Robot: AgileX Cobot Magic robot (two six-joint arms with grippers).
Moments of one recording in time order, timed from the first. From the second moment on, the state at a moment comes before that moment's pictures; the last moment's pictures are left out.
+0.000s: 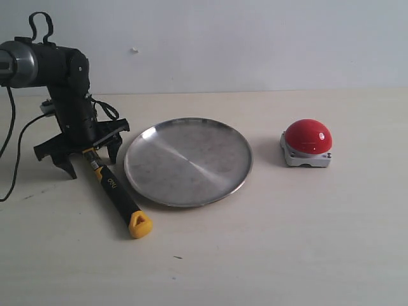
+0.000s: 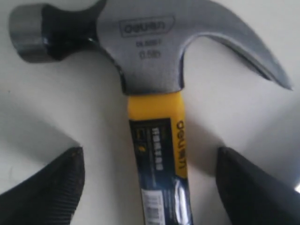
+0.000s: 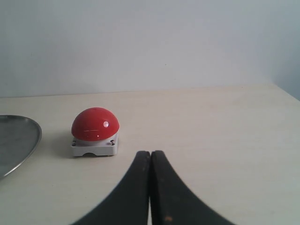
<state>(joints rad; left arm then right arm) -0.26 2.35 -1.79 0.03 1.04 -0.76 -0.04 0.01 -0.01 -0.08 0.24 0.11</state>
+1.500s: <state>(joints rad) -0.29 2.09 -1.69 0.16 0.92 -0.46 -0.04 0.01 -0.01 -0.08 0.24 0.11</state>
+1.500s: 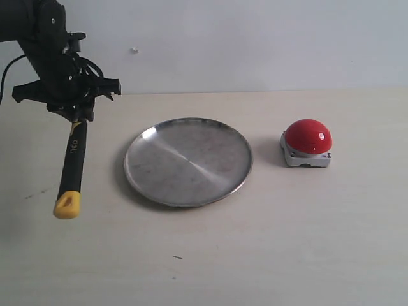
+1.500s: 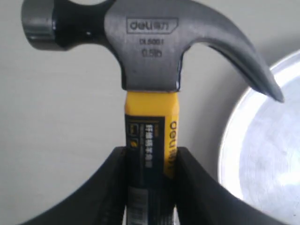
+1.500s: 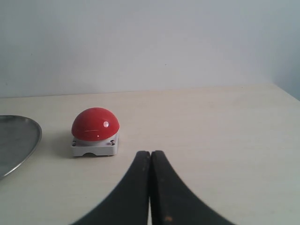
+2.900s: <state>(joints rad) -0.45 1.35 -0.81 0.08 0.05 -0.37 -0.04 0.01 -0.01 -0.01 -0.09 0.31</state>
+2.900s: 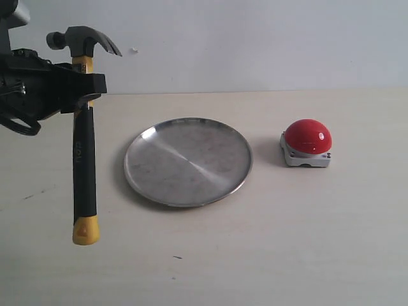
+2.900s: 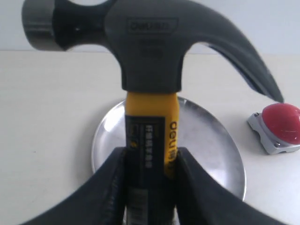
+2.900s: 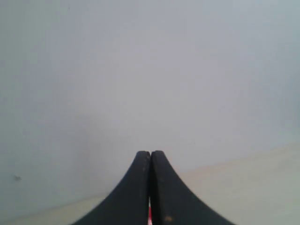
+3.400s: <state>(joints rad) -0.52 1.35 -0.81 0.08 0.00 -0.38 -0.04 0.05 -0.04 -0.01 -0.16 0.62</state>
